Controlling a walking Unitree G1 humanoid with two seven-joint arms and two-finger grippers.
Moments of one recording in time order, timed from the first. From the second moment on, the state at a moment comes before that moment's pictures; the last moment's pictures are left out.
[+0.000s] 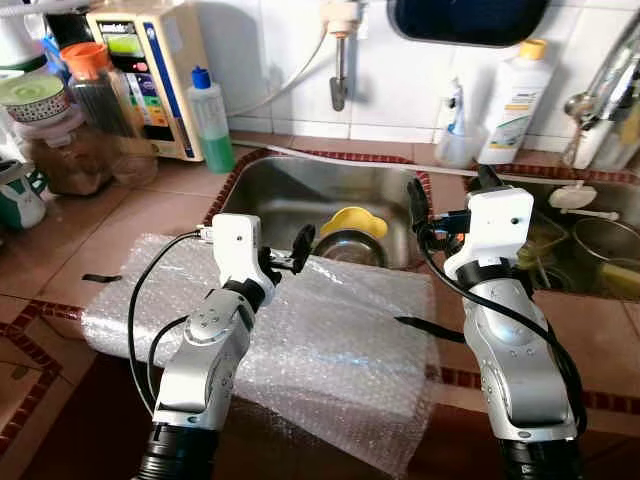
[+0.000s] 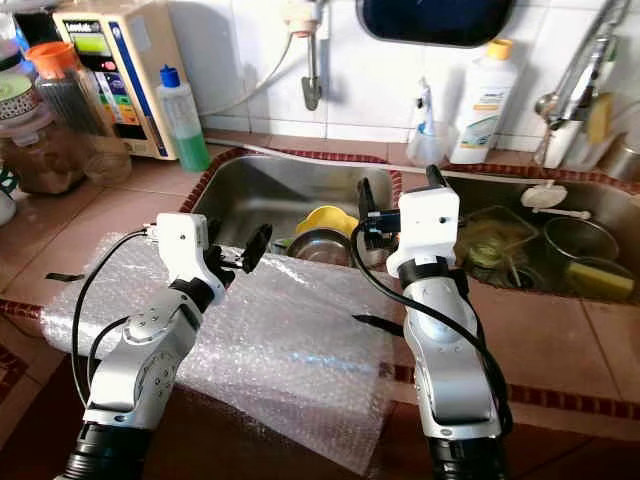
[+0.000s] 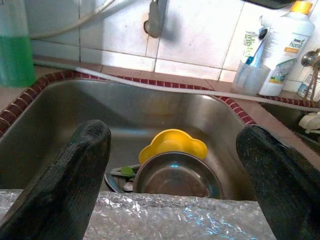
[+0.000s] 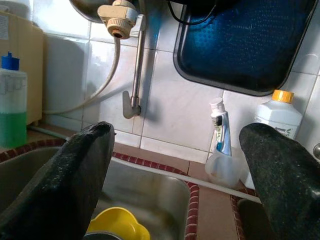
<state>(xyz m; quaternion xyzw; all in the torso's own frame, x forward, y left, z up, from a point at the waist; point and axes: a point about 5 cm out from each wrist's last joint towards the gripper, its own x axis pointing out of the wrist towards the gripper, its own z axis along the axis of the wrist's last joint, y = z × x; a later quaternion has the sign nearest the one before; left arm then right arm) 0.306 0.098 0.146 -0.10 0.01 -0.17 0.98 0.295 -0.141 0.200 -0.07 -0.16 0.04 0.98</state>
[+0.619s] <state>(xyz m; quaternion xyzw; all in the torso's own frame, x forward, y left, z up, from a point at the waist) 0.306 0.097 0.146 -0.10 0.01 -0.18 0.98 0.296 -0.143 0.199 -0.07 -0.16 0.02 0.98</state>
